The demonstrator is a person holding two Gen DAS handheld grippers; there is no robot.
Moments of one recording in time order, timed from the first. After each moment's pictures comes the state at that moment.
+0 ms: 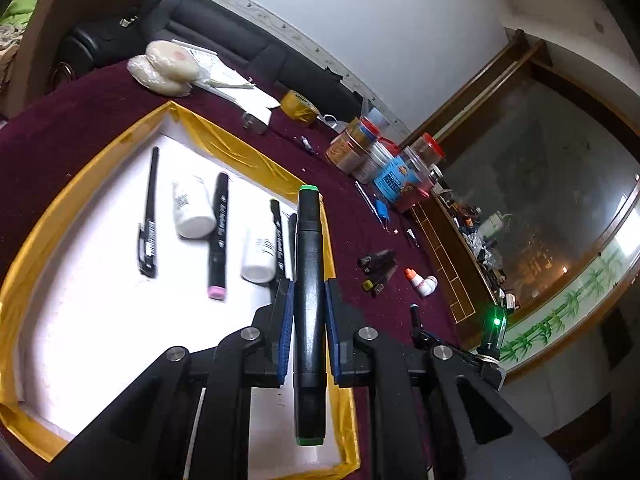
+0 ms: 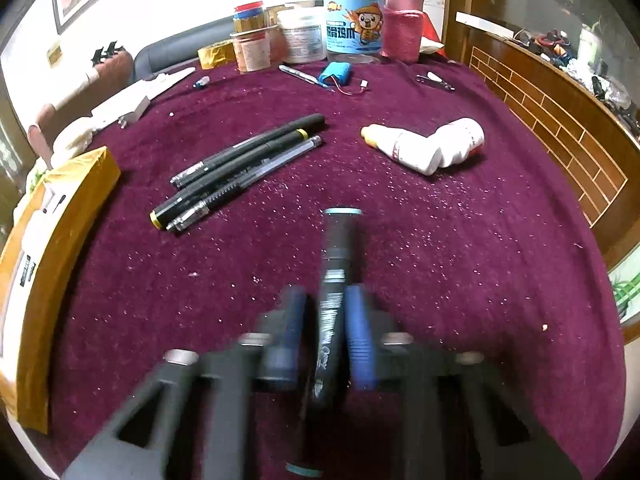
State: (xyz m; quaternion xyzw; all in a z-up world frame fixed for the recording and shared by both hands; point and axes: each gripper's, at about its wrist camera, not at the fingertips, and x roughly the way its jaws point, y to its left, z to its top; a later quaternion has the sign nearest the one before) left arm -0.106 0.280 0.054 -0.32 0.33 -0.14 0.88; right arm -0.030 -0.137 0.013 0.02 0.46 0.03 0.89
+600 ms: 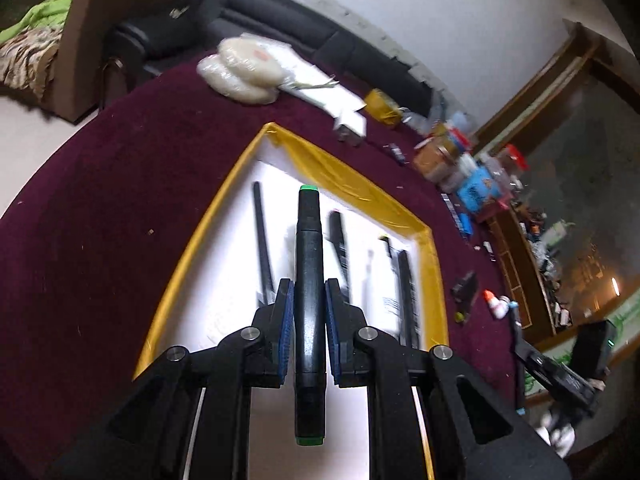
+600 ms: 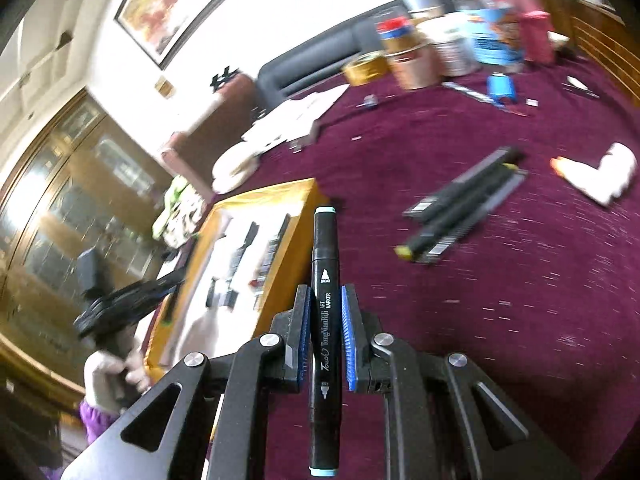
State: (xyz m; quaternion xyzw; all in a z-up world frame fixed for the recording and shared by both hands) left arm -0.046 0.347 0.036 -0.29 0.41 -0.03 0.86; right arm -0.038 -0.052 0.075 0.16 0.44 0.28 0.84
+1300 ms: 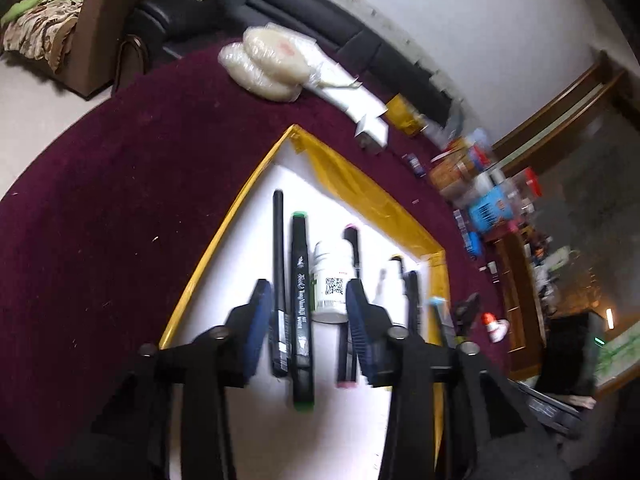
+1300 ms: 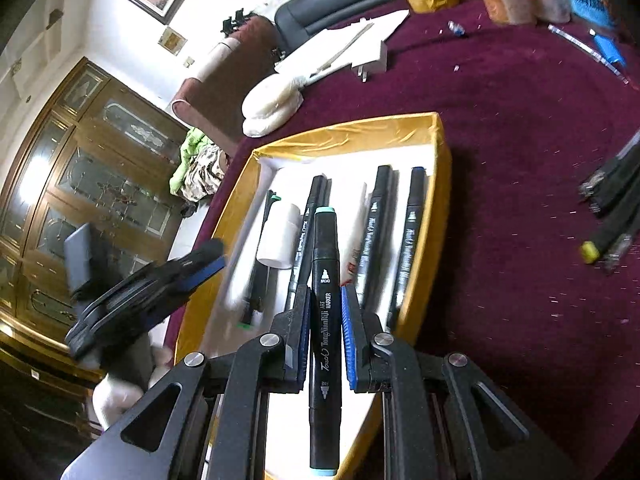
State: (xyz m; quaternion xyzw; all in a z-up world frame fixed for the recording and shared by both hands) left arm -0.045 0.363 0.038 -0.33 0.41 -0.02 0.85; right arm 0.004 0.079 0.037 0.16 0.53 0.32 0.77
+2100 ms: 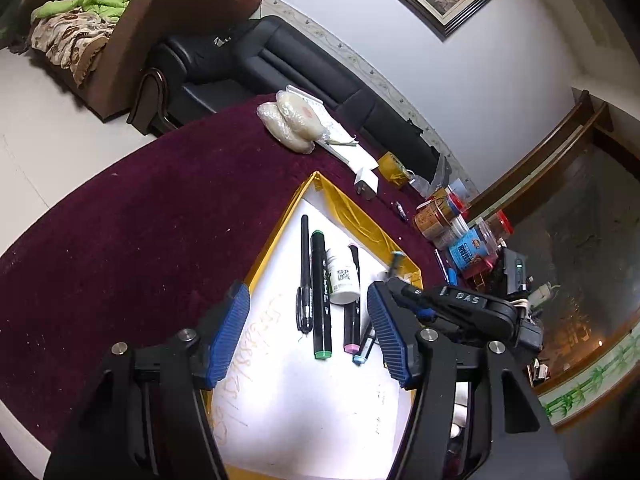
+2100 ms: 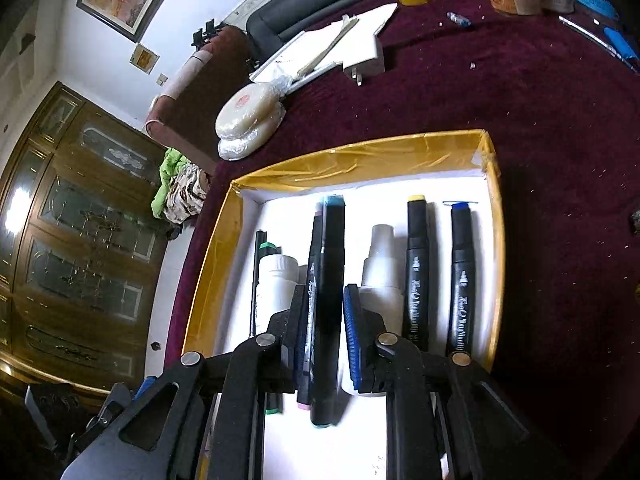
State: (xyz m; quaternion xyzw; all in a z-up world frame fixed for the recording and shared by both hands) left arm -0.128 0.386 0.051 -0.36 0.32 0.01 0.88; right arm 0.037 0.112 0.032 0.18 0.53 0.27 0.78
